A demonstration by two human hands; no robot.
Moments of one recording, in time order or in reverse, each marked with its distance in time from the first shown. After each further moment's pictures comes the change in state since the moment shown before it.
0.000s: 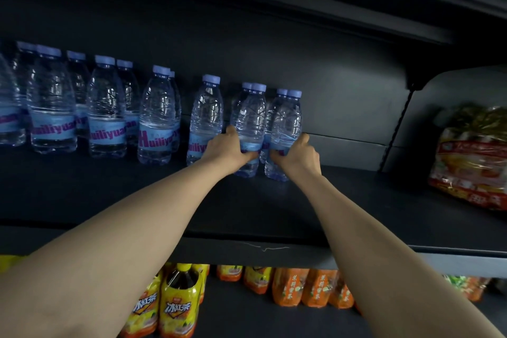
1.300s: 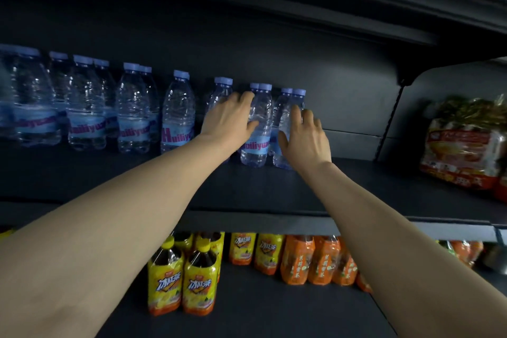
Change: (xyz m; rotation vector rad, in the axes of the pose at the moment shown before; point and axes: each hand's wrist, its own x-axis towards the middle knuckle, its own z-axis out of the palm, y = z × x) left_hand -0.034 0.013 -0.081 0.320 0.256 0.320; right_hand -0.053 -0.038 -0.035 -0.390 0.234 -0.391
